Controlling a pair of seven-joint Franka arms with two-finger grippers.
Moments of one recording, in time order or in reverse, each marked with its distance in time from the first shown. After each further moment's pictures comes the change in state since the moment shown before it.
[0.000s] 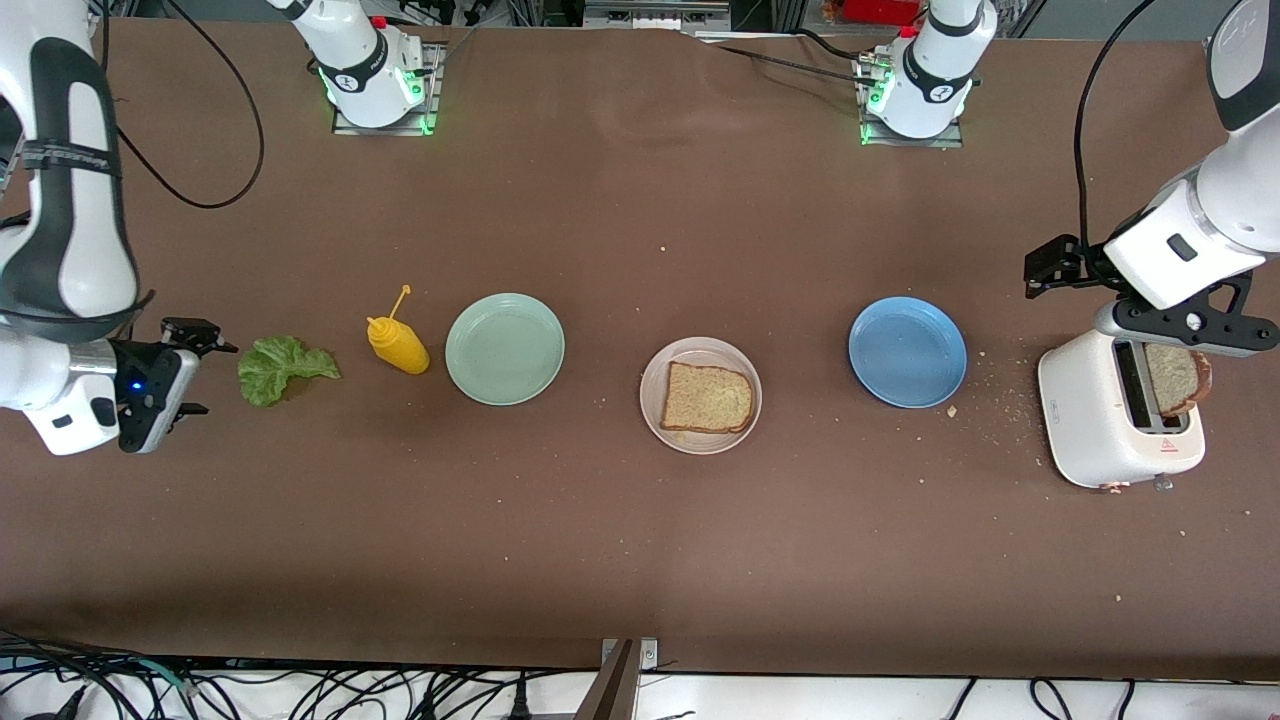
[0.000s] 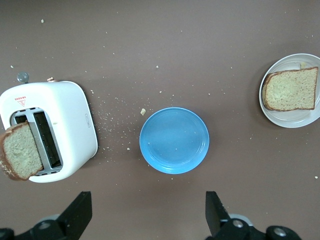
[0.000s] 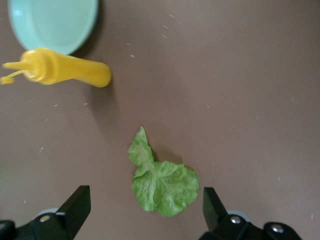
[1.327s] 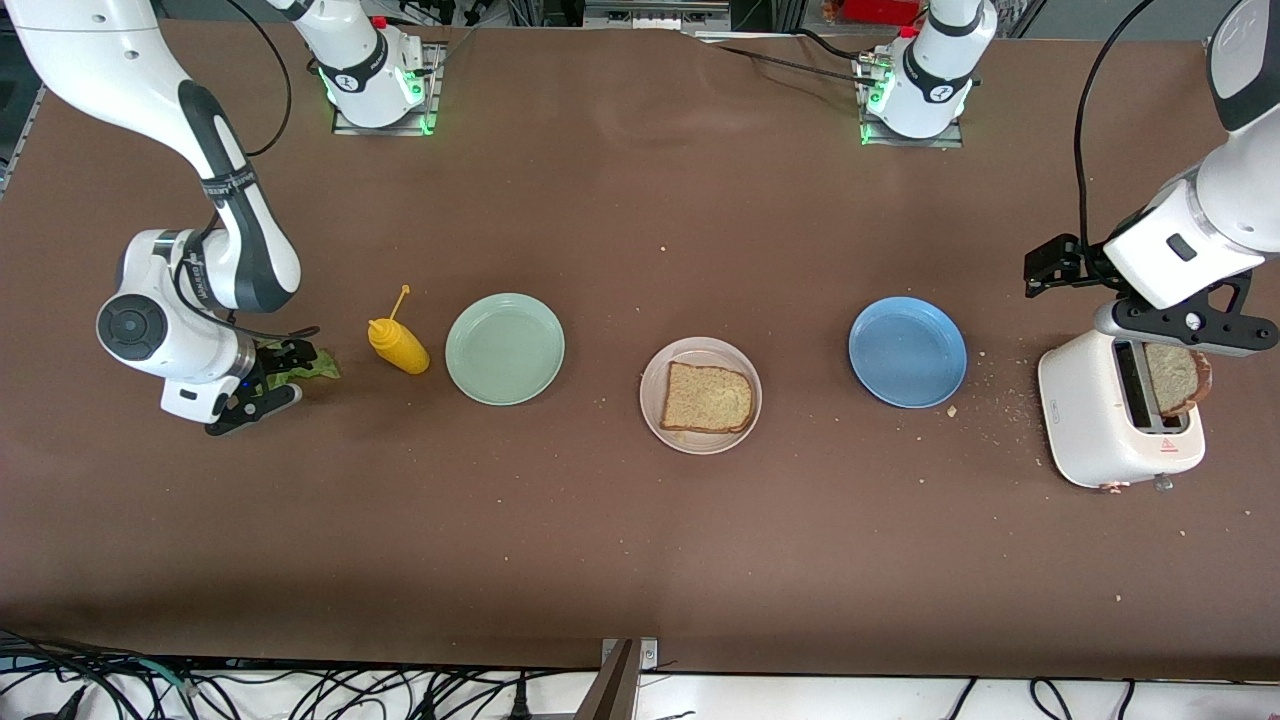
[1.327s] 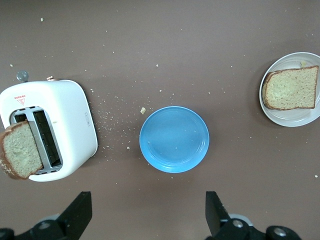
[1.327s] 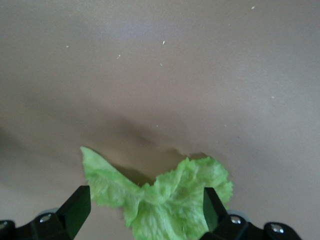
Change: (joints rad) left arm 0.000 0.000 0.000 0.000 0.000 -0.004 0.000; right arm 0.008 -0.002 0.074 -0.449 -0.280 0.557 0.719
